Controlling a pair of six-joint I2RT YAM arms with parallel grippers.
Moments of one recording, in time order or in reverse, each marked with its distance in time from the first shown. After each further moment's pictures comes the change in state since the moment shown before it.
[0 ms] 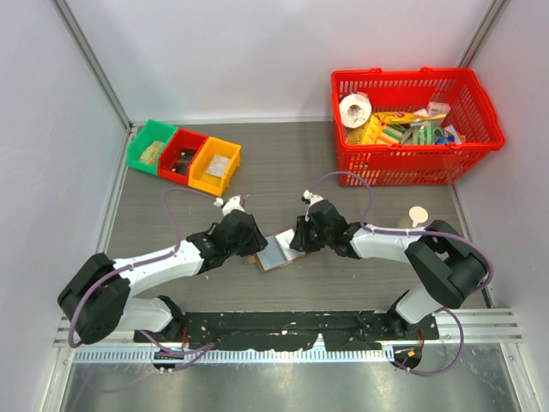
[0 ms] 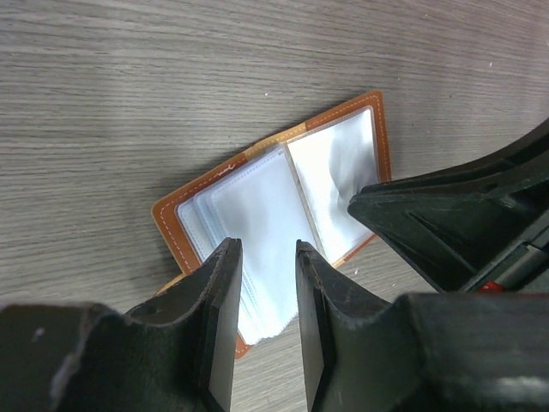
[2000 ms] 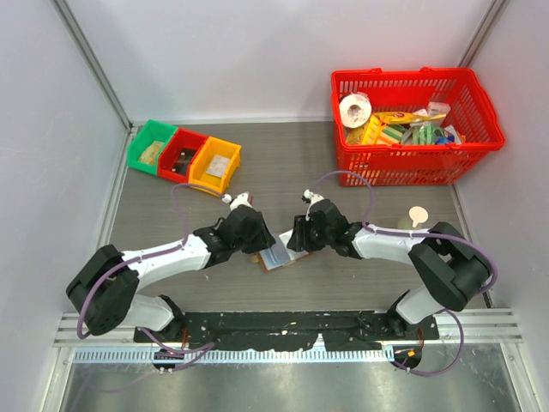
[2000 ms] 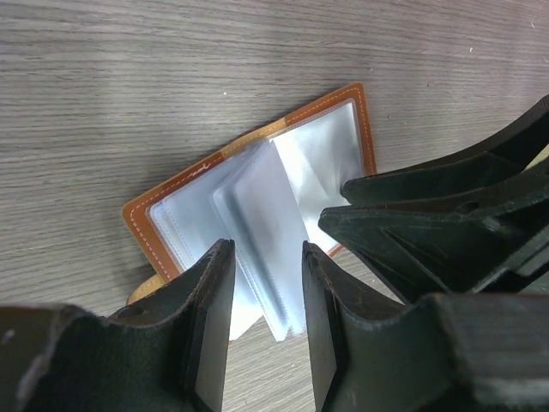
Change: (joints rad) left arm -0.010 0.088 0.068 0.006 0.054 0.003; right arm 0.000 -0.018 0.000 -0.010 -0.013 -0.003
